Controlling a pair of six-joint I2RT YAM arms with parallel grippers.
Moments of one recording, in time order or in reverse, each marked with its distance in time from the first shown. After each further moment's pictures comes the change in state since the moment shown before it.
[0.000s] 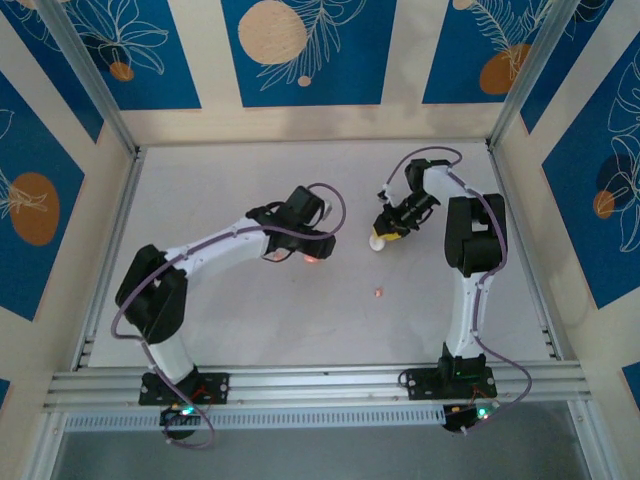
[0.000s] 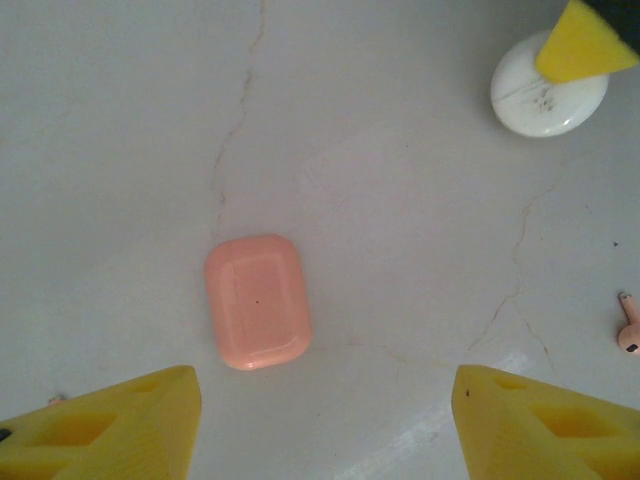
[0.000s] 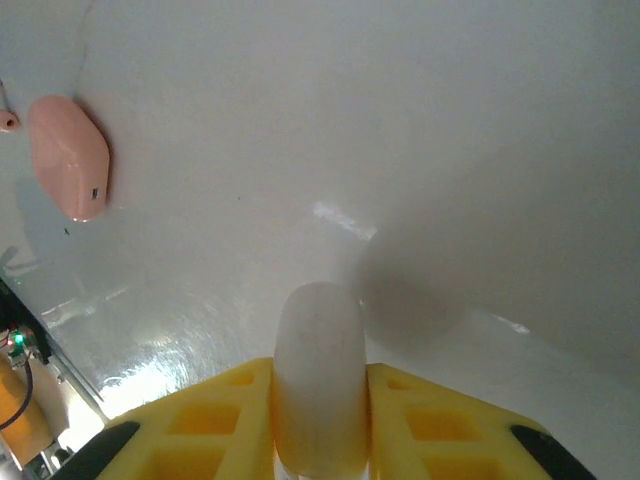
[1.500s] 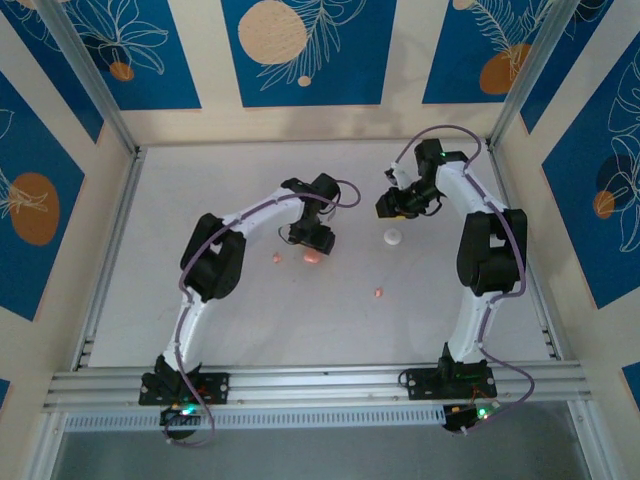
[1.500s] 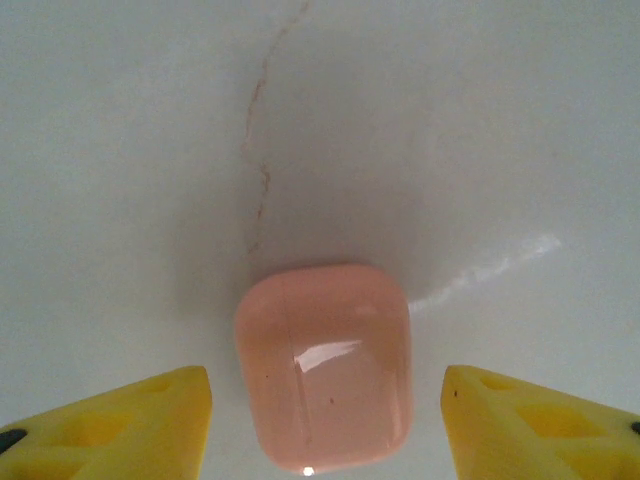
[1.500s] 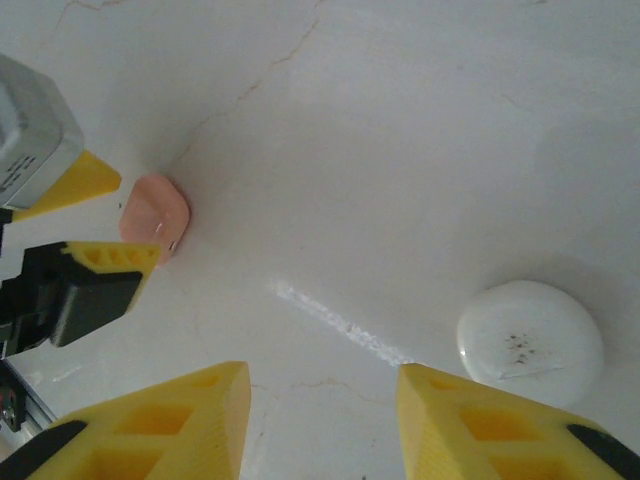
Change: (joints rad) left arm 0.070 0.477 0.507 -0.448 0.037 0.043; right arm 0.007 -0.219 -0.060 0.133 0.039 0.085
